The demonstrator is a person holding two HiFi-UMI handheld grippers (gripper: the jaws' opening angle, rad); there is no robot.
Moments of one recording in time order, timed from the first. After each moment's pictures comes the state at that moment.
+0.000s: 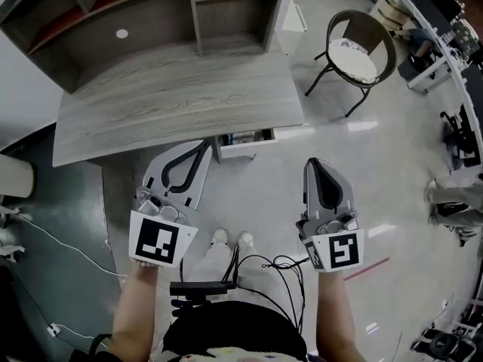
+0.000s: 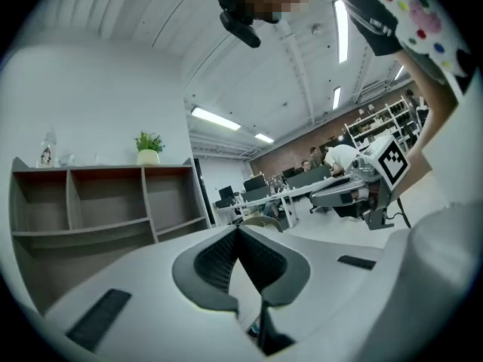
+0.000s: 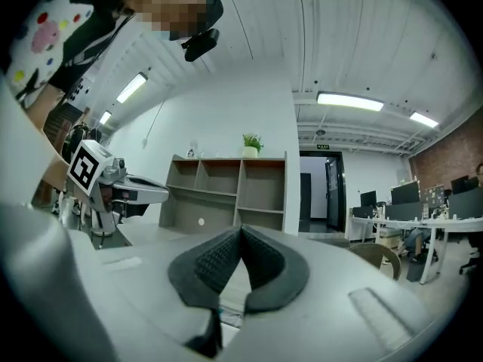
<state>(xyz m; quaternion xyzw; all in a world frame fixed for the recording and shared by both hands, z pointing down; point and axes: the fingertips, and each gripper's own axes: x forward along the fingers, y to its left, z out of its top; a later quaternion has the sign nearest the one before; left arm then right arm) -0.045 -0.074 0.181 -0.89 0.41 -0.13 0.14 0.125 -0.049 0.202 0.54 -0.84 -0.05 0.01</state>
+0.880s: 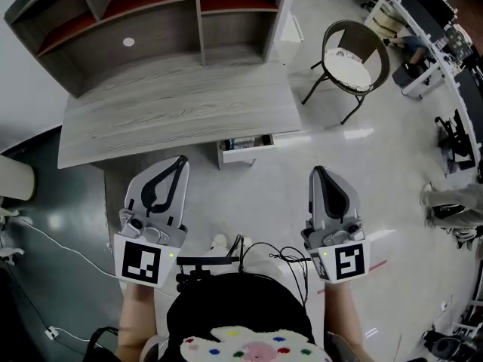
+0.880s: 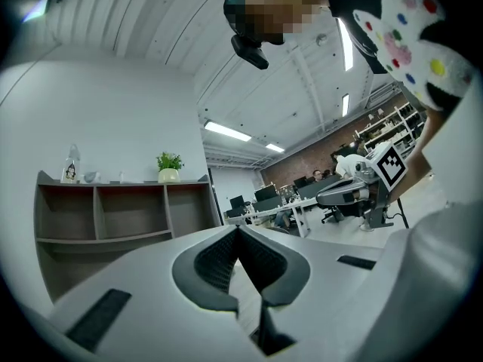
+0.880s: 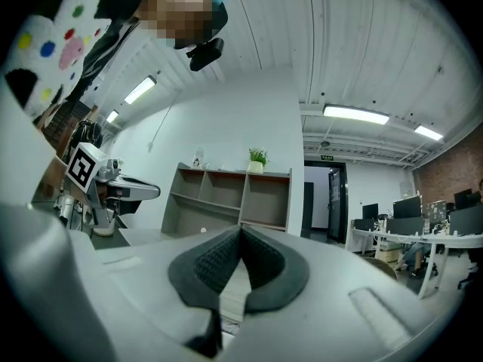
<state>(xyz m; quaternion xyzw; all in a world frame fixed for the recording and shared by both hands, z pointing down) -0.097 -0.028 0.134 -0.88 0.47 -0.07 0.10 0.115 -0.013 0.144 0.54 -0.84 -0.08 0.00</state>
